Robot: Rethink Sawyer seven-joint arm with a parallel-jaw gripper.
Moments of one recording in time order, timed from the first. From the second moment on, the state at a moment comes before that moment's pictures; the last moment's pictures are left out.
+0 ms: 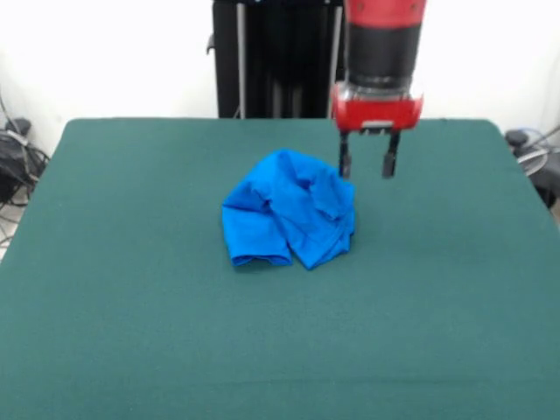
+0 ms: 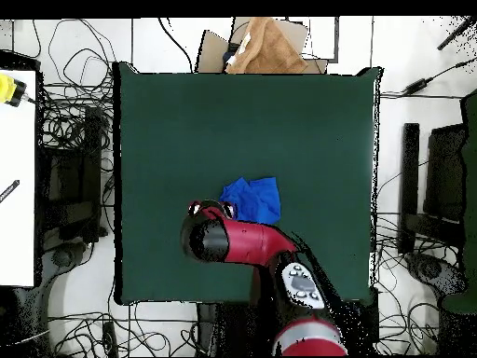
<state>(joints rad) -0.25 -0.66 0.10 1.99 -0.04 0.10 1.57</state>
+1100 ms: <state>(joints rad) -0.47 -0.51 0.25 1.88 -0.23 0.19 1.57</state>
